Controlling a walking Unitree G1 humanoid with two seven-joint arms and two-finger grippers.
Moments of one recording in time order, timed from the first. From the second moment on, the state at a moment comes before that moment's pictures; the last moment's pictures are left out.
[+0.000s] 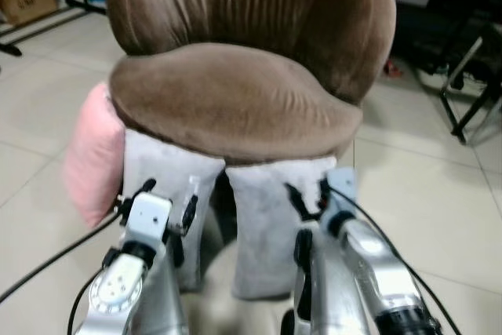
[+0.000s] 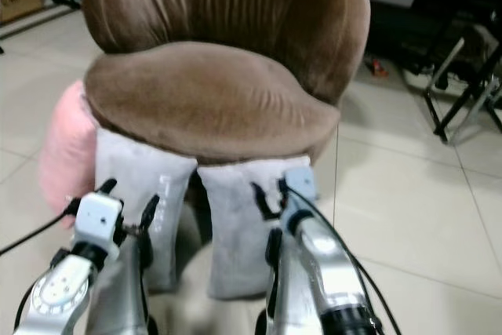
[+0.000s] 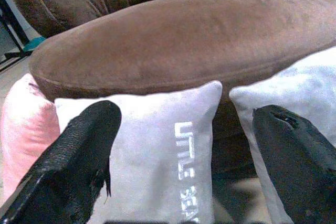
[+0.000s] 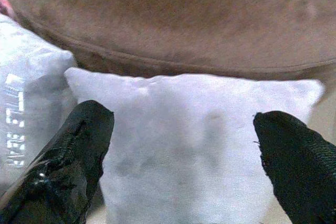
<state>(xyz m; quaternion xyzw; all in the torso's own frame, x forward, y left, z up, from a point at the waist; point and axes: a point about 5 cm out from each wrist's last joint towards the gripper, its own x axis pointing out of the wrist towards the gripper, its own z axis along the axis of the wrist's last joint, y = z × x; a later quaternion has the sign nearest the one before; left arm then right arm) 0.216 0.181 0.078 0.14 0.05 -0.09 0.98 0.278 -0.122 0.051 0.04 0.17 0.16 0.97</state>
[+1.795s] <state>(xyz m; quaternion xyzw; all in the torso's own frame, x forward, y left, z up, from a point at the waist) 0.183 0.186 0.103 0.13 0.11 -0.26 0.95 0.331 -0.052 0.045 -0.01 0.22 0.16 0.96</state>
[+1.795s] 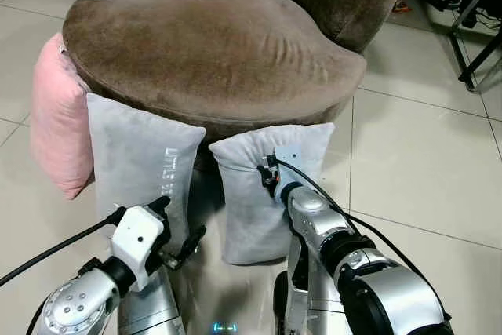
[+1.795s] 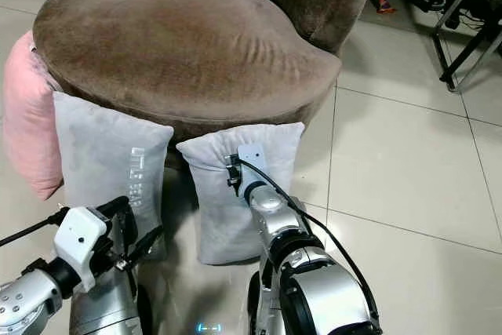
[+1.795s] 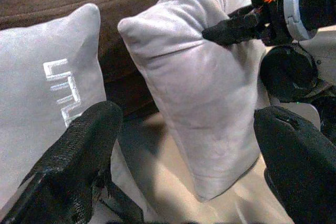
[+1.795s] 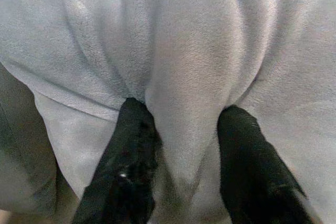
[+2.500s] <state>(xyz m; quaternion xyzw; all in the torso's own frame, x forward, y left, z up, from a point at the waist) 0.206 0.174 0.102 0.12 0.07 -0.23 0.96 0.316 -0.053 0.030 0.03 0.23 0.23 0.94</state>
